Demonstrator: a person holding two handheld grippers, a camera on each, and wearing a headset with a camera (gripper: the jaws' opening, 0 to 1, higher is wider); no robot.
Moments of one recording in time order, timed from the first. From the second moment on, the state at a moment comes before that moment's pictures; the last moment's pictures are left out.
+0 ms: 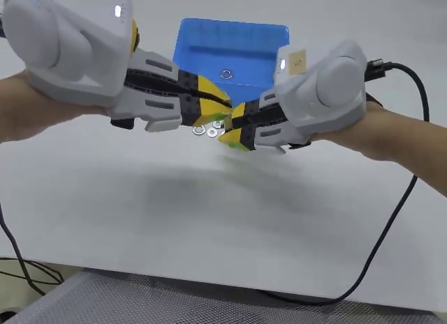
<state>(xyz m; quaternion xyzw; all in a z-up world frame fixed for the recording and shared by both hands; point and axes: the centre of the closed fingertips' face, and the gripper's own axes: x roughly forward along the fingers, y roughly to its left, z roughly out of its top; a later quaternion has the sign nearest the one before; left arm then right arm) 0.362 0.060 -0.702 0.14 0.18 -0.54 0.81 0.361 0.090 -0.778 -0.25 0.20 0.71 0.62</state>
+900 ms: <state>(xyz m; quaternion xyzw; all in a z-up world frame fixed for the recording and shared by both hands) 0.341 0.070 -0.663 0.11 0.15 -0.48 0.86 0.352 0.082 -0.742 -0.24 0.19 0.69 0.65</state>
